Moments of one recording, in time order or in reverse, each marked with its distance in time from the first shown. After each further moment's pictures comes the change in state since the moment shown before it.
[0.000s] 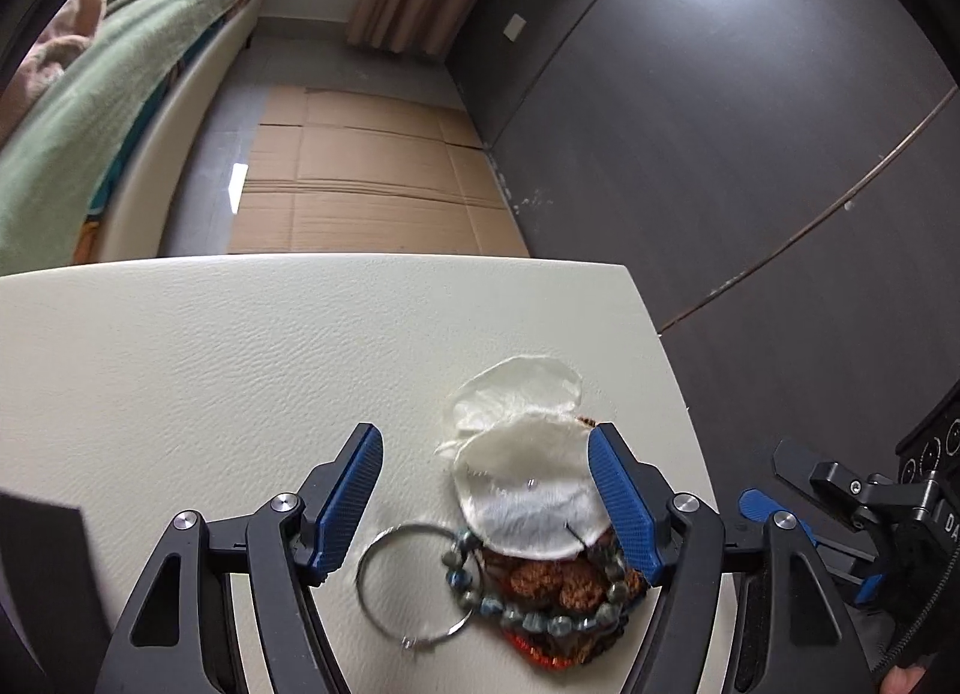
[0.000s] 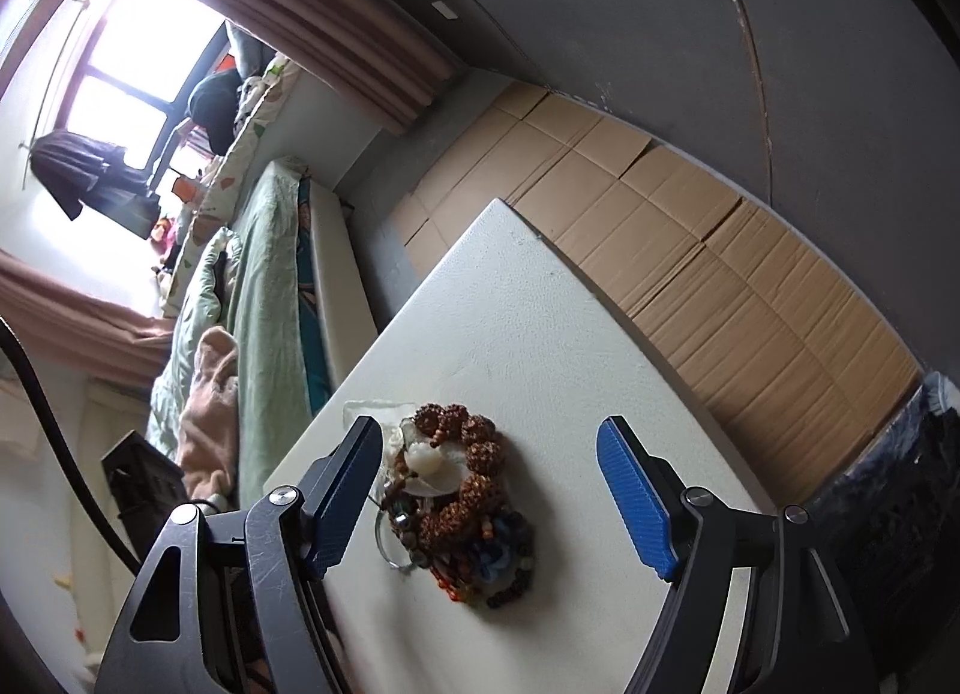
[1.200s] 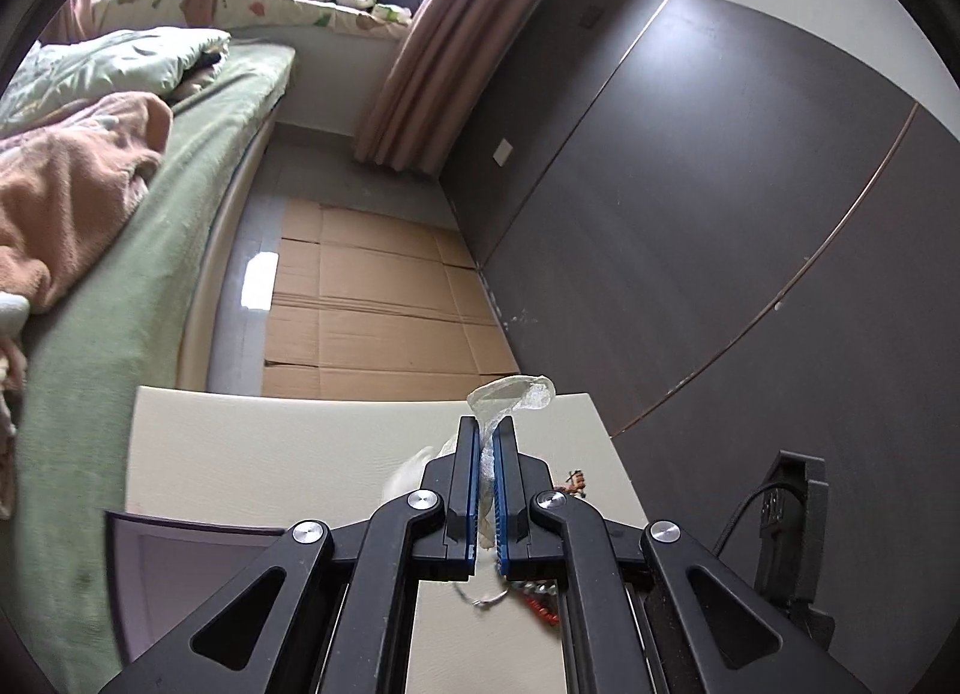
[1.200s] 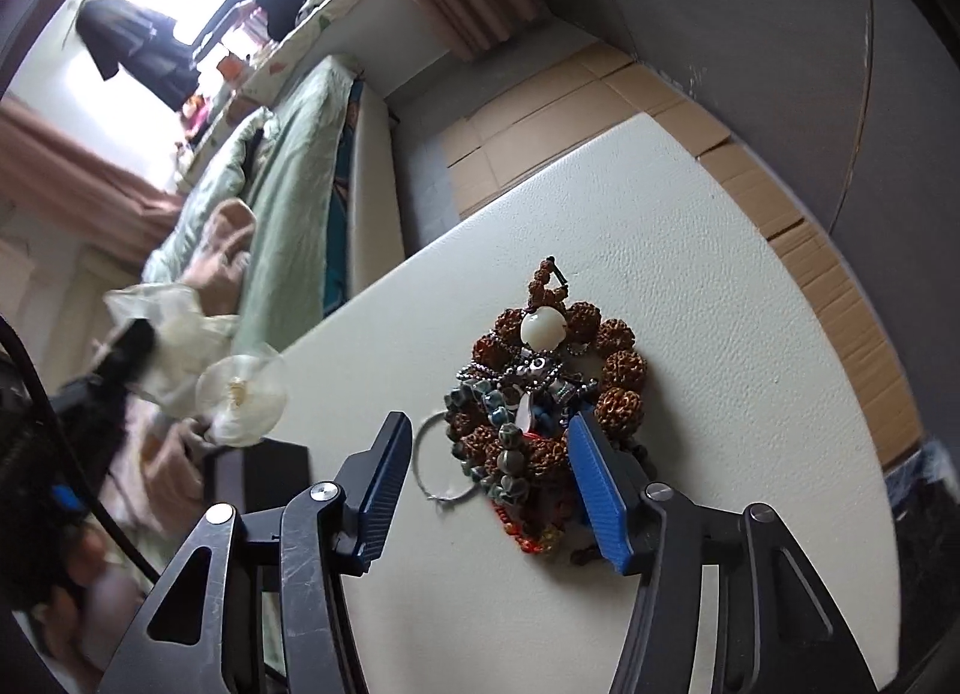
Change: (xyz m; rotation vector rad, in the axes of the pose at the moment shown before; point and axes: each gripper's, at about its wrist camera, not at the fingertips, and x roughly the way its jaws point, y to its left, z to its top) left arm -0.146 0.027 0.001 0.016 -0.264 -0.030; right arm 0.036 0.062 -0.044 -0.280 0.121 -0.049
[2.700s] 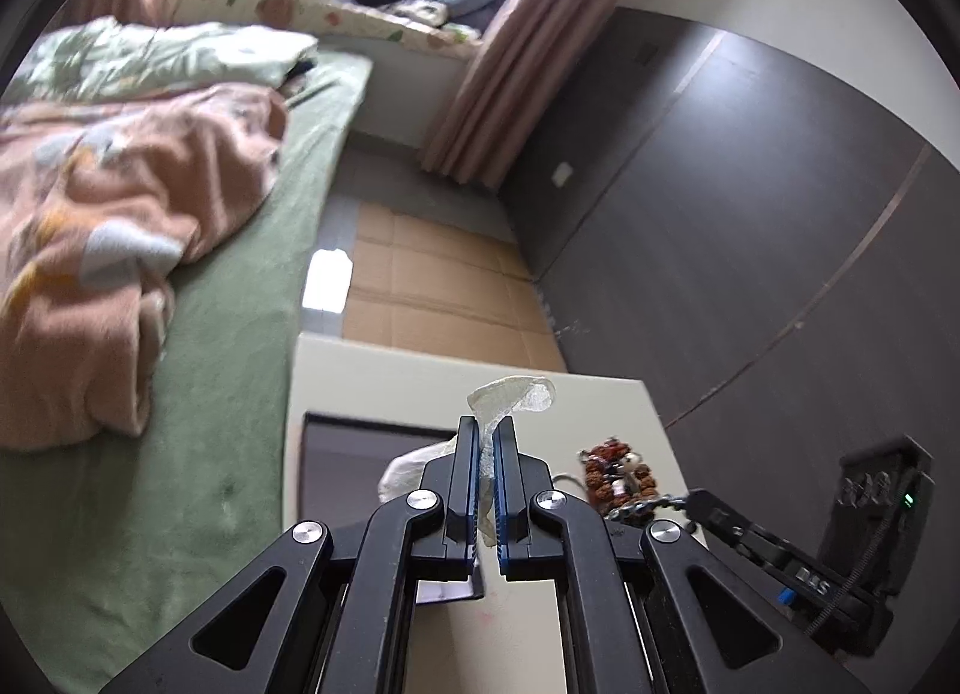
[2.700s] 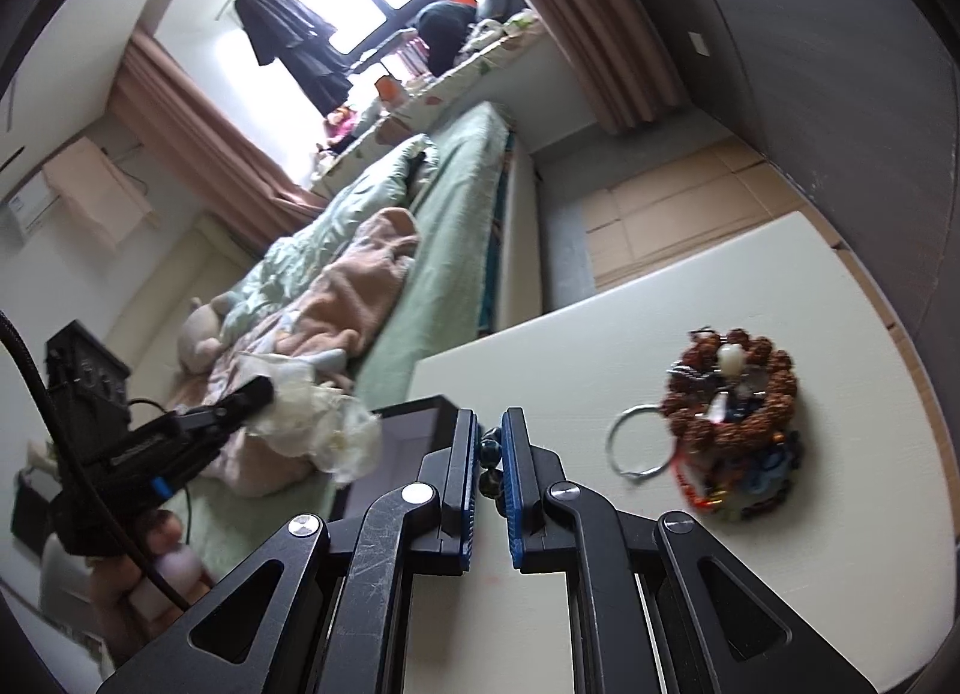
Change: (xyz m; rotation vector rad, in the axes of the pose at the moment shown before) left arm -0.092 0.063 -0.038 -0.091 -0.031 0.105; right arm -0.058 0.082 -0.058 -0.209 -0.192 0.258
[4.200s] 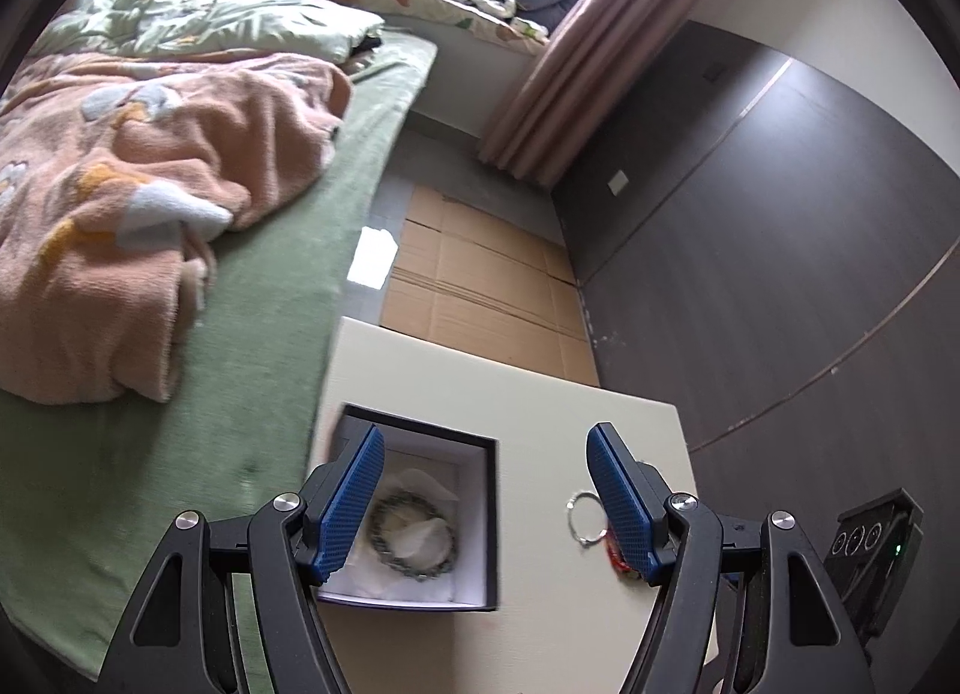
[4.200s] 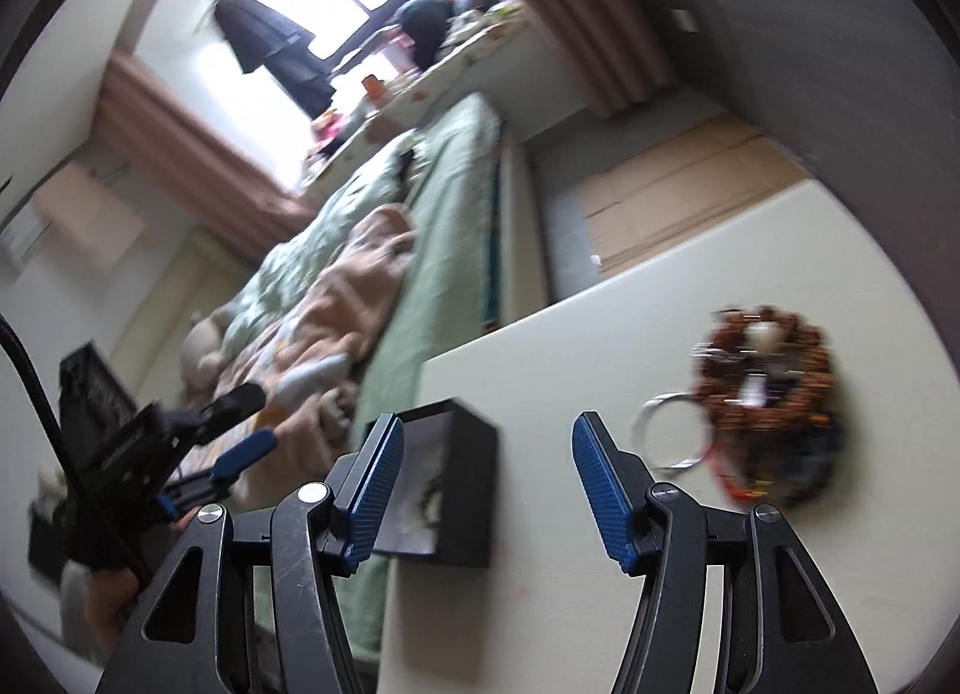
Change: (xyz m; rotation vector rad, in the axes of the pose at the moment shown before) left arm 0.007 0.000 0.006 -0.106 0.016 0.079; right arm 0.016 -0.015 0.004 0.120 0.009 -0.026
